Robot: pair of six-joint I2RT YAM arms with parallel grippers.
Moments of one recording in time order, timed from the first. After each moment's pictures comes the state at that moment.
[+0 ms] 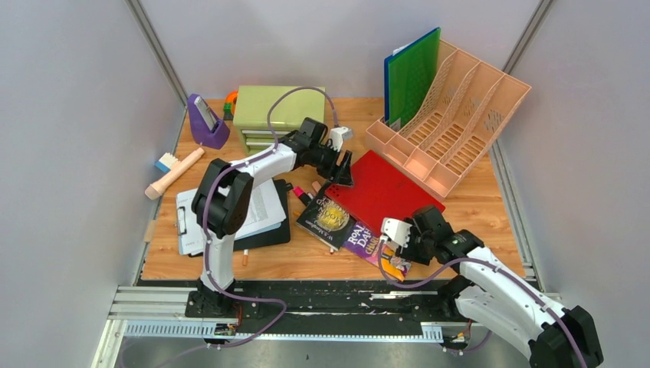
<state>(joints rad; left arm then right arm) -0.57 2.02 1.47 -0.31 0.64 -0.08 0.55 0.81 0.42 -0.66 0.01 -0.80</state>
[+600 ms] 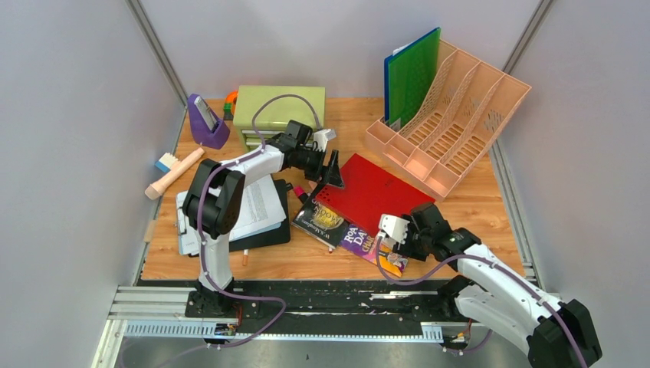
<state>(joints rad) -0.48 1.97 1.38 -0.33 0.73 -0.20 0.55 0.86 0.43 -0.58 -0.01 -0.80</state>
